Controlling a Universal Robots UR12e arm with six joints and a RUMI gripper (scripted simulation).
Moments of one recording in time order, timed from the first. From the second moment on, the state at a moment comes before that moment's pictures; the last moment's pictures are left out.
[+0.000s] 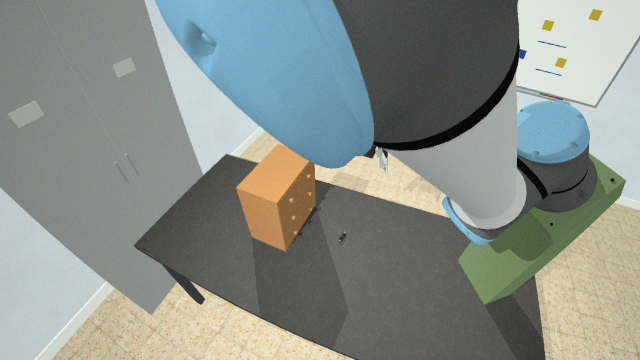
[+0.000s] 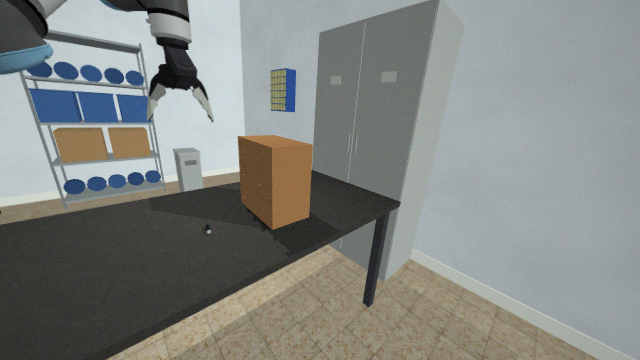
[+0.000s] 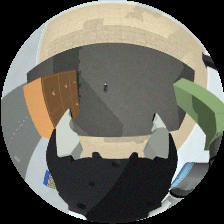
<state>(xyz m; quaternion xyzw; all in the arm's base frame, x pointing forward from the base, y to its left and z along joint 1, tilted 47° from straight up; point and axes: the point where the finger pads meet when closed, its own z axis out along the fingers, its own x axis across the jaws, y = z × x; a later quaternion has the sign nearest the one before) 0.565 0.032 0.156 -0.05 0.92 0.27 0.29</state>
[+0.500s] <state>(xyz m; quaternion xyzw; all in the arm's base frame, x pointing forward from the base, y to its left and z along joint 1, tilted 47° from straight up) 0.582 0.037 0.145 0.06 0.92 0.30 0.26</state>
